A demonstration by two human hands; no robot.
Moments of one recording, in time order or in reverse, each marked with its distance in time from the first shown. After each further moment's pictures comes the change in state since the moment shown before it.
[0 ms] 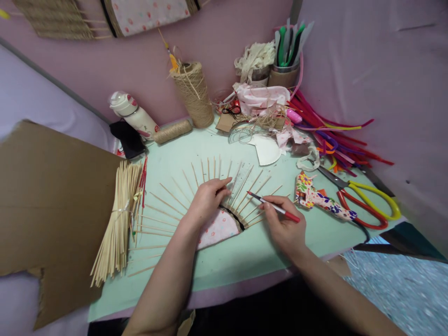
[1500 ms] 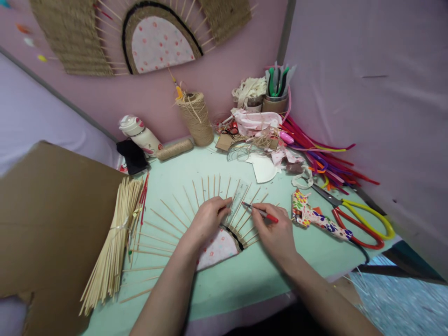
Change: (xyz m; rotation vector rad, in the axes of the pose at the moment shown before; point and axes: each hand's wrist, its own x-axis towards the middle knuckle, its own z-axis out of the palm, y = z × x) left_hand 0.002 0.003 -0.002 0.041 -0.108 0.054; right_hand 0.029 -0.010 0.015 -0.278 -0.003 -0.270
